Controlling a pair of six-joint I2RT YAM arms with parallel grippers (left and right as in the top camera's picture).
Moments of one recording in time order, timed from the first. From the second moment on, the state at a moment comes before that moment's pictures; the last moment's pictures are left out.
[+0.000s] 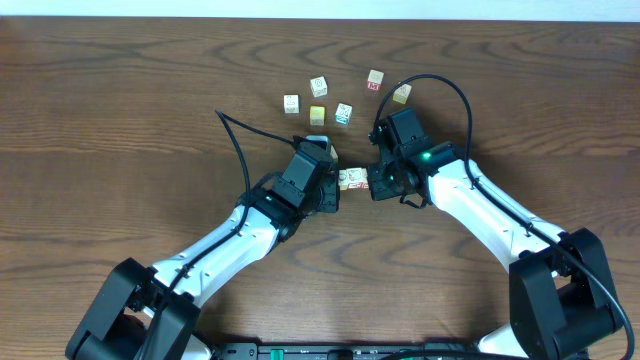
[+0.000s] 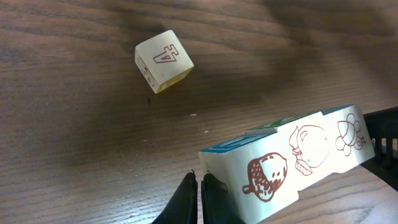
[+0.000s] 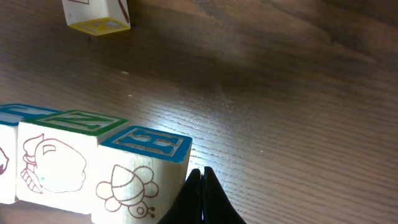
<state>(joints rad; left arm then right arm) -0.63 1.57 0.83 -0.14 0.03 -0.54 0.46 1.71 1.10 -0.61 -0.09 0.24</state>
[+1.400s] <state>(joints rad) -0.63 1.59 0.83 -0.13 0.02 -0.54 0.44 1.71 1.09 -0.60 -0.16 0.31</state>
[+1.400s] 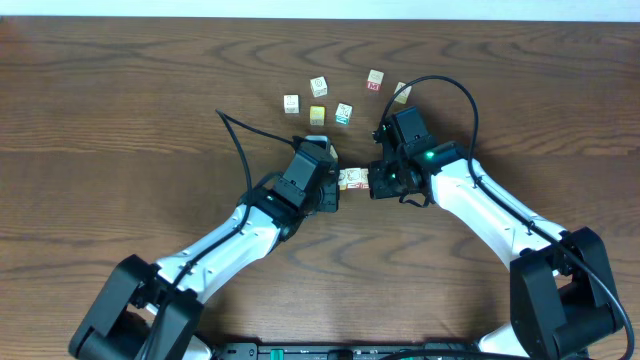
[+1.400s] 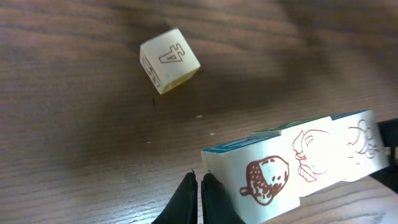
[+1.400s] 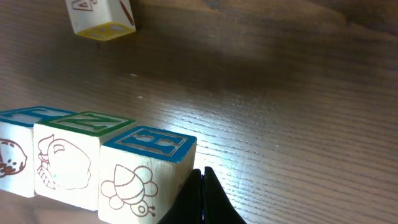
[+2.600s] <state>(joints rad) -0.65 1.67 0.83 -0.10 0.01 -0.56 0.44 1.77 1.09 -0.59 -0.14 0.31</state>
